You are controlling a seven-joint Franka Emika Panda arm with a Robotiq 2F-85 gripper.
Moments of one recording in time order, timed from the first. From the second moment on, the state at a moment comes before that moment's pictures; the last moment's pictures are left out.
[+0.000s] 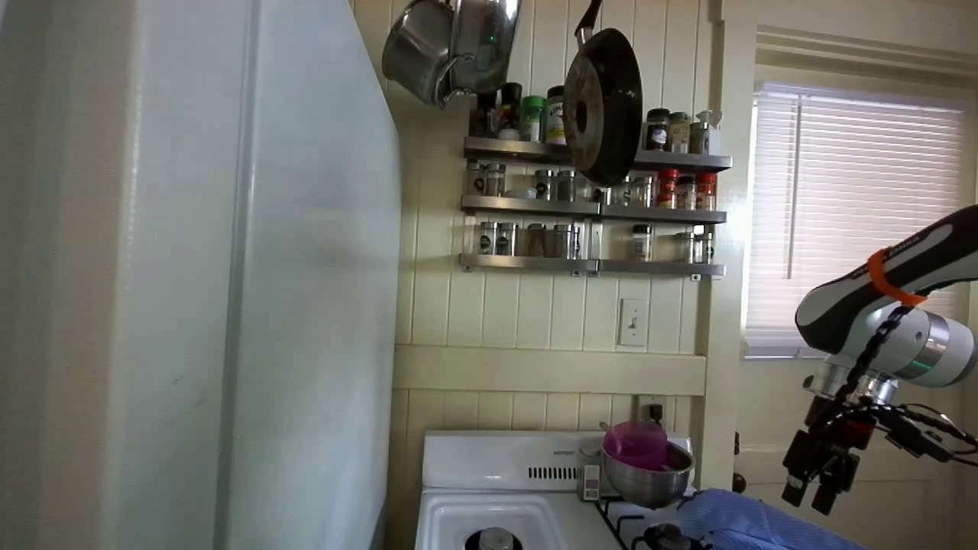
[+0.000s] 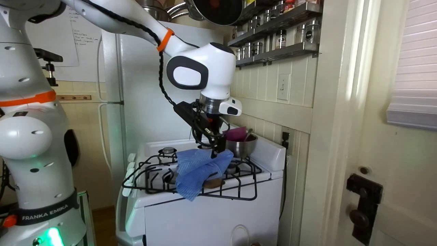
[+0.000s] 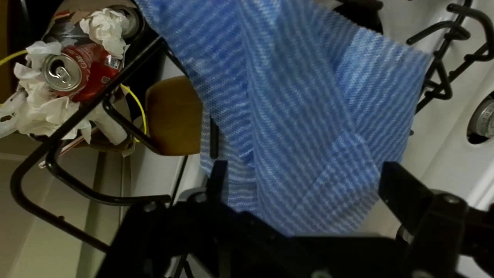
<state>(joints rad) -0.11 -0.22 -0.40 -2.42 0.32 2.11 -0.75</state>
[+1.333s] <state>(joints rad) -0.15 -0.13 -0.33 -2.38 0.36 2.10 -0.76</state>
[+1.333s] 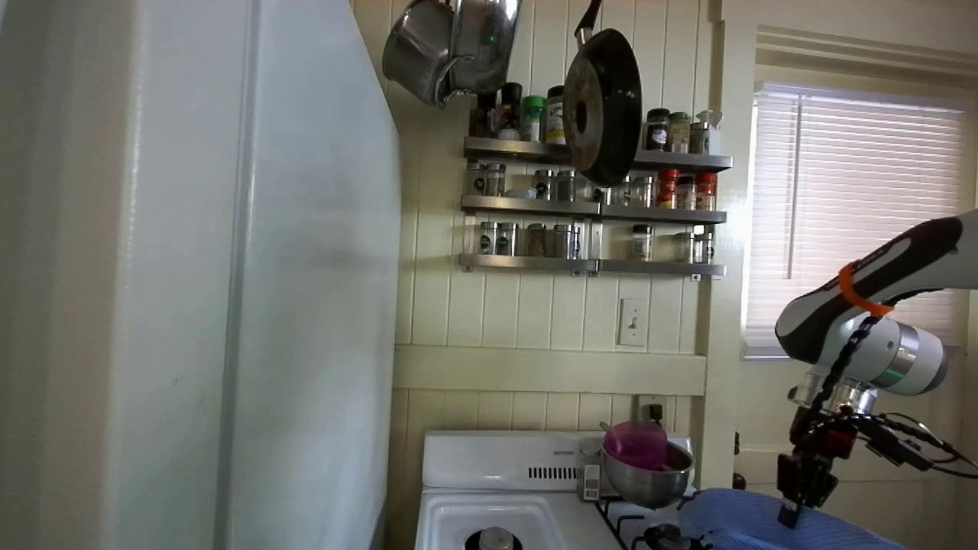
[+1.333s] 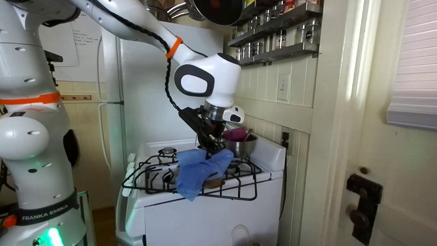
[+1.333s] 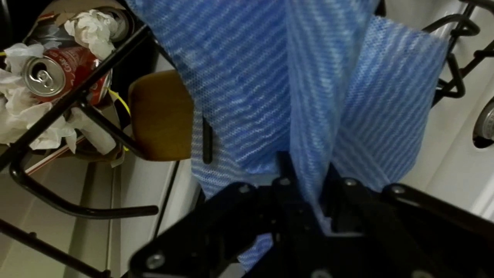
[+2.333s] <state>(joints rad) -0.06 -0.52 -0.21 -2.35 0.41 2.32 -0.73</state>
